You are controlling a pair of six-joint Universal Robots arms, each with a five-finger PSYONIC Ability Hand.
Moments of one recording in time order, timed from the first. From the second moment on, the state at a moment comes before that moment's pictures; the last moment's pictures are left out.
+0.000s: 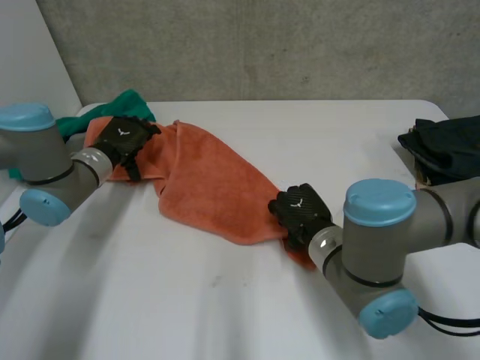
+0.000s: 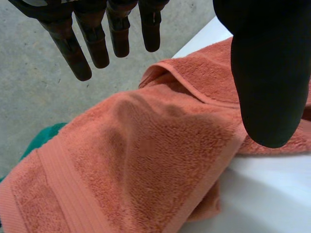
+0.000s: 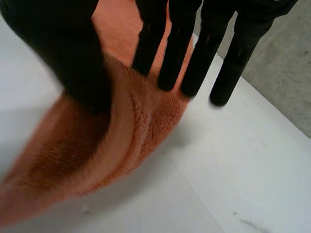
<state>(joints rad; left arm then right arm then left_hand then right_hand) 4.55 -2.45 -0.94 3.19 -1.22 3.63 2.16 -0.93 1.50 -0.23 1.51 2.71 0.25 0.26 0.26 0.25 0.07 0.92 0.93 0.92 0.92 0.72</state>
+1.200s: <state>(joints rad) 4.38 -1.99 -1.58 3.18 -1.22 3.47 1.68 -1.42 1.82 0.15 1.30 2.73 0.37 0.36 0.36 0.37 0.20 0.22 0.21 0.20 0.20 0.04</state>
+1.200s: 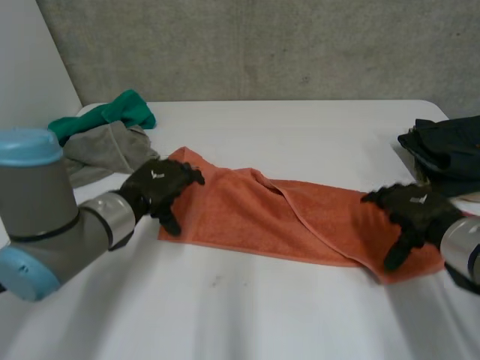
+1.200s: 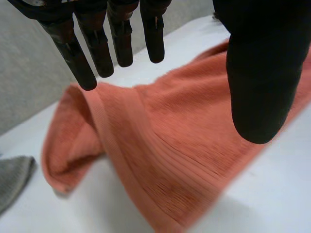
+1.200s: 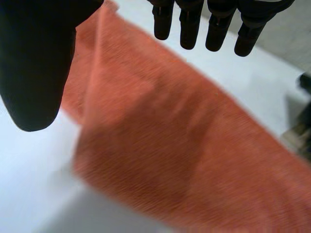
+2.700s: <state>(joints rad) 4.28 -2.30 -0.80 3.68 -1.42 3.38 1.80 -1.43 1.26 0.05 1.26 2.77 1.14 1.19 1.19 1.20 0.95 1.10 1.17 1.19 1.20 1.01</state>
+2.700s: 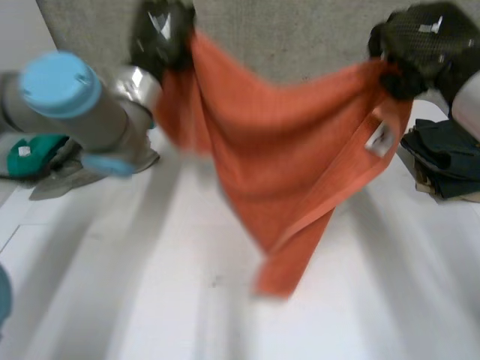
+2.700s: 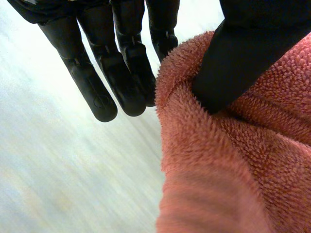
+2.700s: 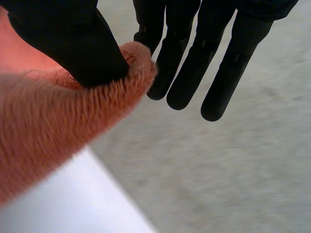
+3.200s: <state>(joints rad) 4.30 -2.13 -1.38 3.72 -1.43 3.44 1.88 -1.15 1.28 -0.13 1.45 2.74 1.14 1.19 1.19 1.20 0.95 1.10 1.17 1.19 1.20 1.01</state>
